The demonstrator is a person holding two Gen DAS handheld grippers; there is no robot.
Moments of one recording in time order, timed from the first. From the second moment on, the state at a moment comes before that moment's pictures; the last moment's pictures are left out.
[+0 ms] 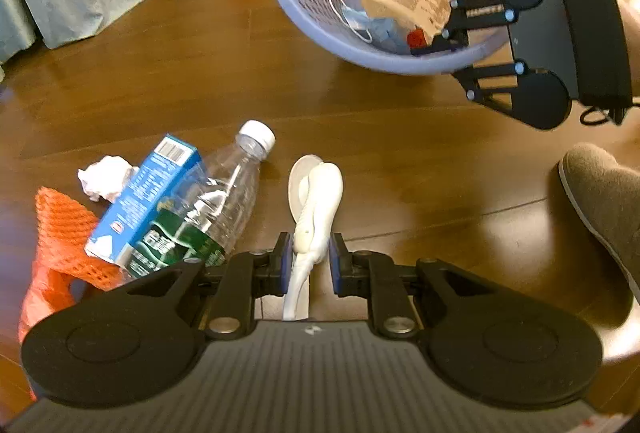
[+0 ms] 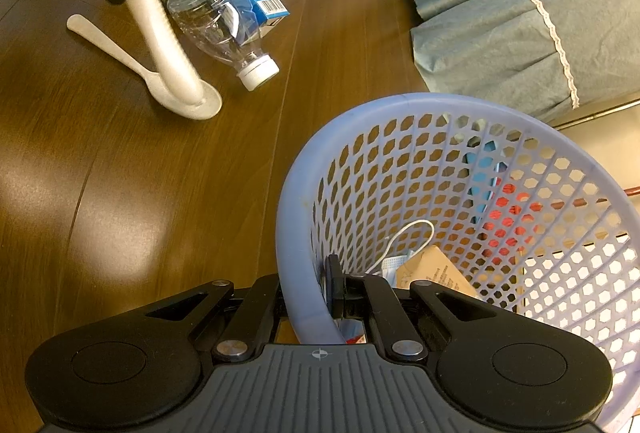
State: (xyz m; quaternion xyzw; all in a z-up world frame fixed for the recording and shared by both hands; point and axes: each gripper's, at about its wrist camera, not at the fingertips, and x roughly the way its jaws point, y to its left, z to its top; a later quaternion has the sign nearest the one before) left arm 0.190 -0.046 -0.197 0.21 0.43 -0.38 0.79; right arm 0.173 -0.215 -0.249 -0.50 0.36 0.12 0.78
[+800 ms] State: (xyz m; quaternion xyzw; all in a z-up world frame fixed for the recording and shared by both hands) left arm 0.211 -0.071 -0.131 0.18 0.37 -0.39 0.82; right arm 0.173 -0.215 -0.250 -0.51 0.36 0.12 0.78
